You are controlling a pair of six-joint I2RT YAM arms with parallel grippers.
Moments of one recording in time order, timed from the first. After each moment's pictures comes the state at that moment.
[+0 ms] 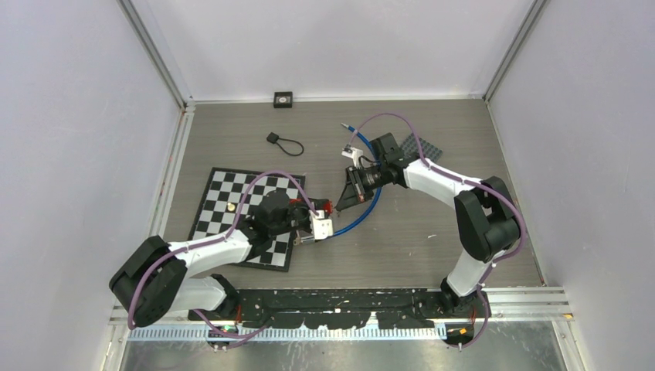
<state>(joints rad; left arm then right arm) -0.76 1.24 0.44 0.47 0.38 0.88 0.49 1.72 1.12 -0.37 -0.94 0.22</state>
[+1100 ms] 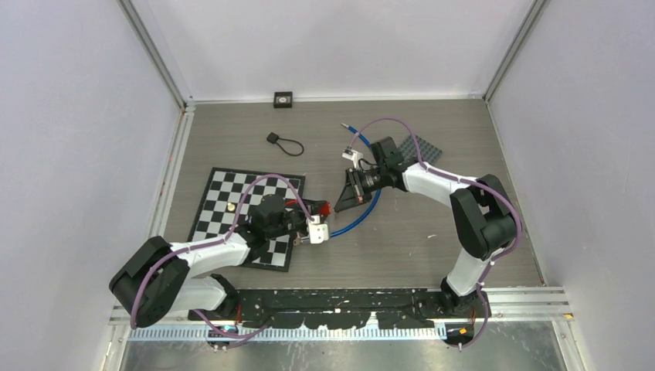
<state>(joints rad) -0.73 1.24 0.38 0.56 0.42 0.91 0.48 1.74 1.06 -0.24 -0.97 0.32</state>
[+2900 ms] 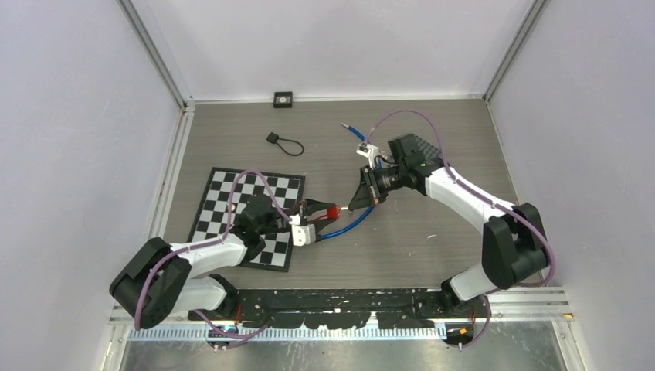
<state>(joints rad) -0.65 1.24 0.34 0.85 0.78 0.74 0.43 1.51 1.02 -0.41 -0.93 0.14</state>
